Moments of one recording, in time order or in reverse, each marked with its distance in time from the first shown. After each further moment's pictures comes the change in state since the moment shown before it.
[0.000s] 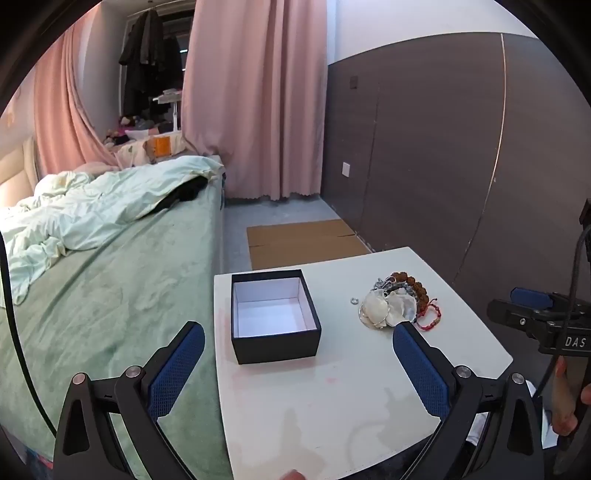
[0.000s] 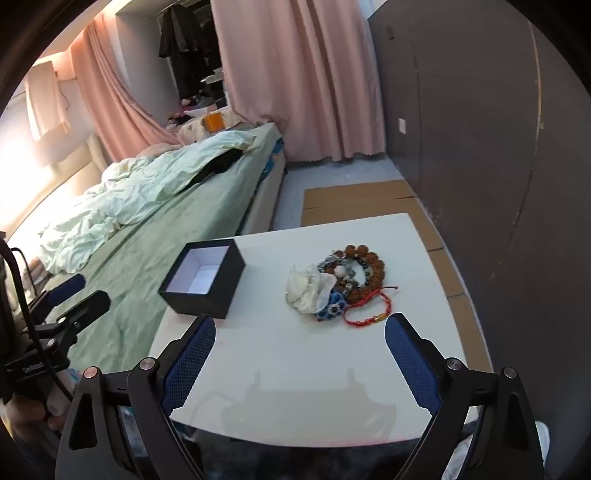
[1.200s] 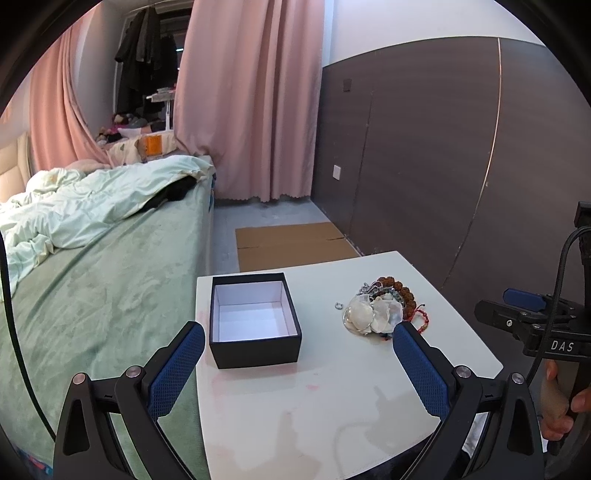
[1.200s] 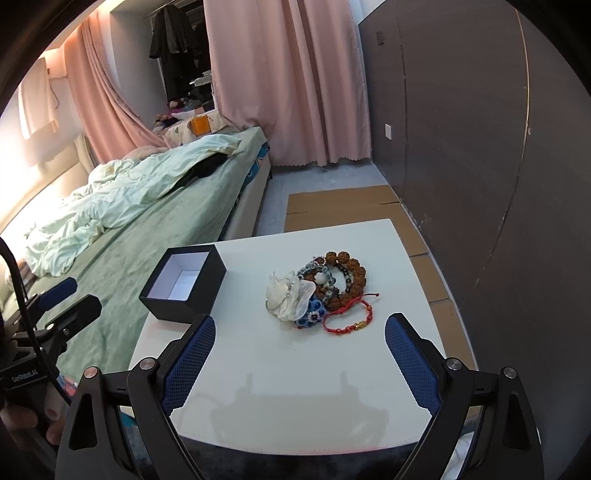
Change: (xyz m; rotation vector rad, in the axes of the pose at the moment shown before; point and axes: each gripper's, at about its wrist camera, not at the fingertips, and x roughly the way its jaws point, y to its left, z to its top) left arm 0.007 -0.014 0.001 -0.009 -0.010 -0.051; right arm -0.005 -0.007 -0.001 -0.028 -0.067 -0.043
